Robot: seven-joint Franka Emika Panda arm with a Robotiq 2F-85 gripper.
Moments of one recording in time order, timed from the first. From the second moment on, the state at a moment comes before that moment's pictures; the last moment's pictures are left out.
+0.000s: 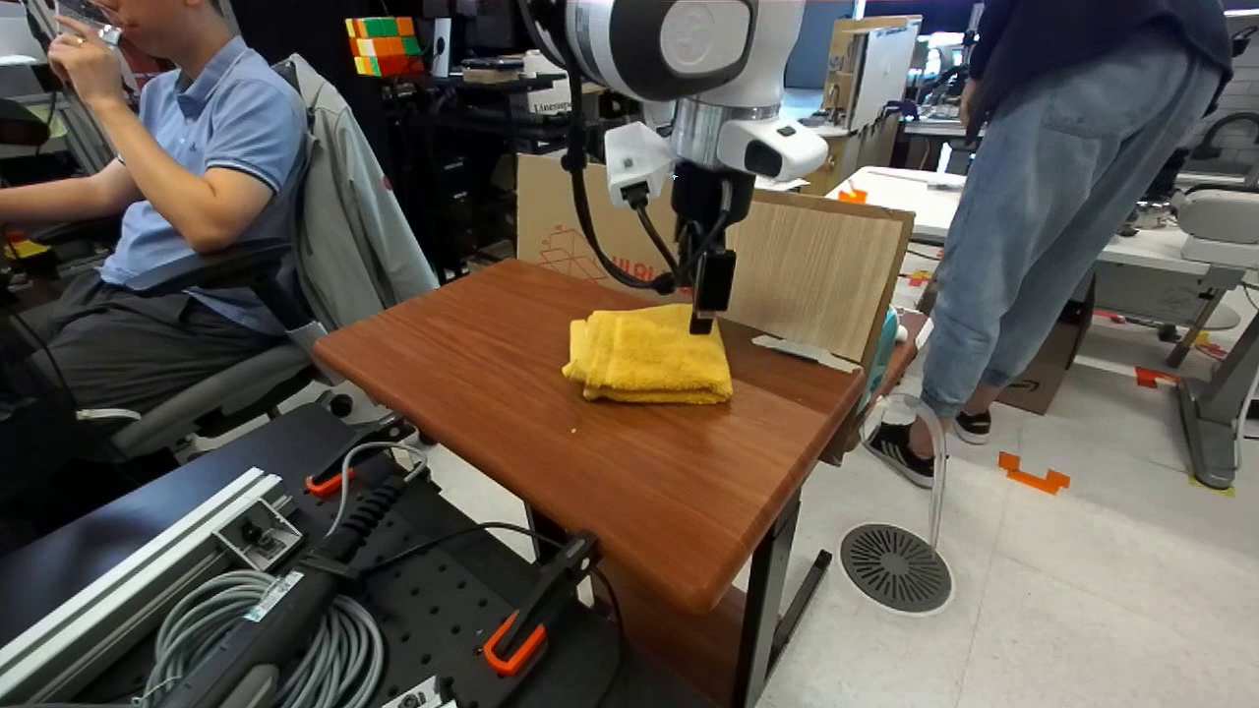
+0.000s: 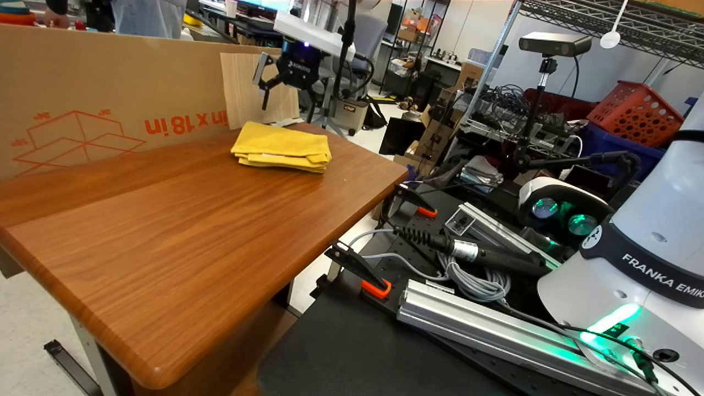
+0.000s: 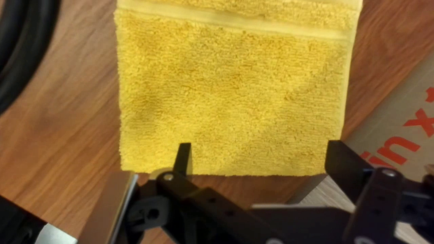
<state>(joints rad) -0.01 0.53 -0.10 -1.92 0.30 2.42 0.48</state>
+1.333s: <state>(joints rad) 0.05 0.43 0.02 -2.19 0.27 2.44 0.20</state>
